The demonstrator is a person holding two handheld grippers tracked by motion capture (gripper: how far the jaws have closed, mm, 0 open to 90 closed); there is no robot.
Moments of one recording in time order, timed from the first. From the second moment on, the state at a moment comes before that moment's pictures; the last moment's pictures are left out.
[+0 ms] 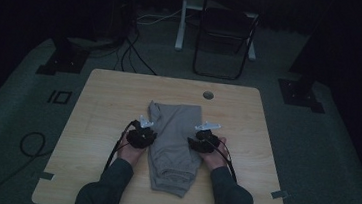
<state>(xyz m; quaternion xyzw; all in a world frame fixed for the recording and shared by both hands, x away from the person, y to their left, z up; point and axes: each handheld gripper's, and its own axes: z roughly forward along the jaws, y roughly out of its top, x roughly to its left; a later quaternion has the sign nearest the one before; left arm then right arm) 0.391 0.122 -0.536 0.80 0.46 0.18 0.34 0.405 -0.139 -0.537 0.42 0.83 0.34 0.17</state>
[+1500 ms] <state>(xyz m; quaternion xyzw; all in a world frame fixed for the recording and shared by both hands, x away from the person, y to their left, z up) 0.492 0.126 -0.500 0.76 0.52 0.20 0.35 0.528 -0.141 -0.514 0.52 0.76 0.35 0.18</state>
